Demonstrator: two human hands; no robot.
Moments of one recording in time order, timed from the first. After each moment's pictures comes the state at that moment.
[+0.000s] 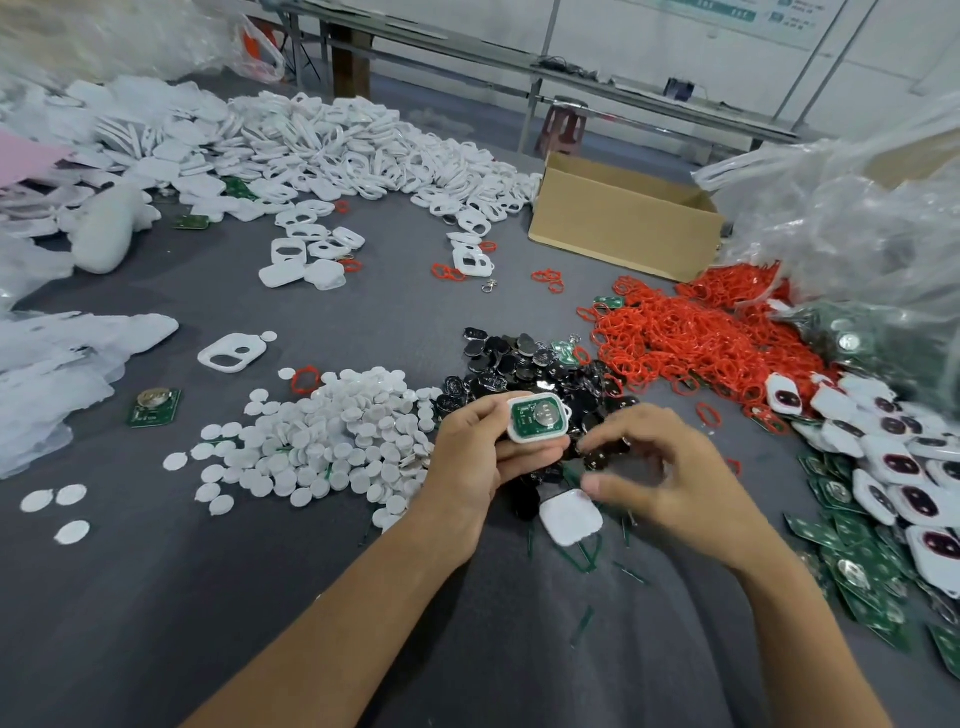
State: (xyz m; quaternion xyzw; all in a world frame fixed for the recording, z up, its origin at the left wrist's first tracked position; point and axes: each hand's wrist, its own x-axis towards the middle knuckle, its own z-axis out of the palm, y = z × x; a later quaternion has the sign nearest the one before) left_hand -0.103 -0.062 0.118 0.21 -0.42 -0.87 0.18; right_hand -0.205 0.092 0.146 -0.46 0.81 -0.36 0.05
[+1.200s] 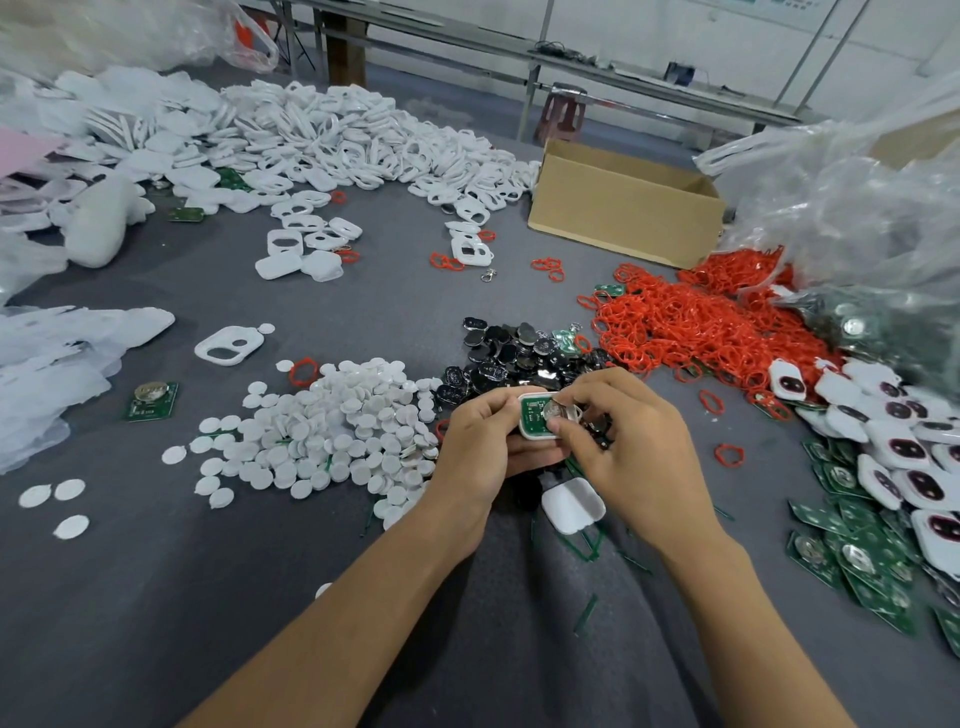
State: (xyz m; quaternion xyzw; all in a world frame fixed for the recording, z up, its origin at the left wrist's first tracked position) left_hand -0.105 -0.058 0.119 0.21 -0.47 -0.84 0.17; right_hand -0.182 0.056 0.141 -0.45 0.83 -0.30 -0.13
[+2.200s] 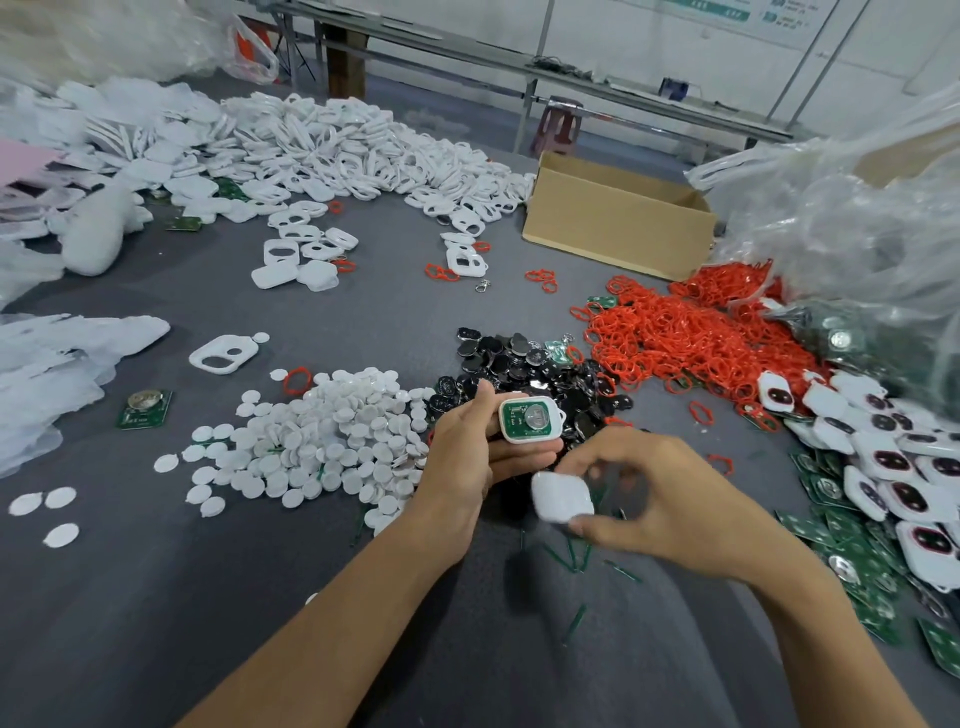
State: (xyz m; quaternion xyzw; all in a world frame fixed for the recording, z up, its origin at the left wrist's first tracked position) left_hand -0.108 -0.060 0.117 0.21 -0.43 -0.86 0.19; right_hand -0.188 0.092 0.170 -0.53 0.81 -0.22 0.11
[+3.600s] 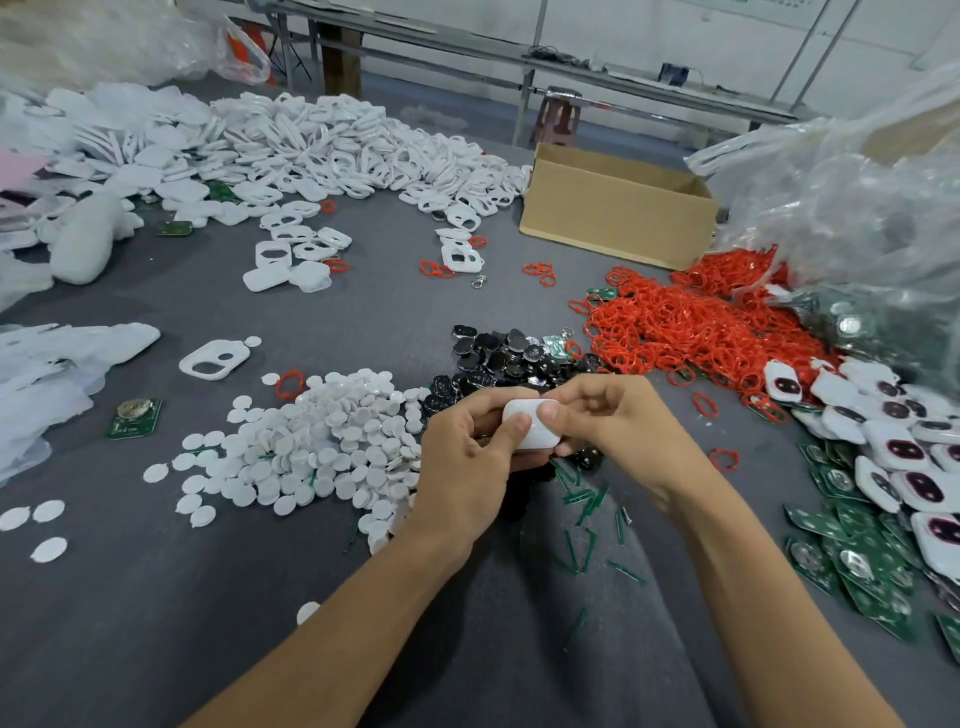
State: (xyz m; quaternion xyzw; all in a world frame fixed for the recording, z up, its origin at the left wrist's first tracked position) left_hand -0.104 -0.053 0.112 0.17 -0.58 -0.75 0.28; right_hand -0.209 0.046 0.154 -0.32 0.74 -0.54 0.24
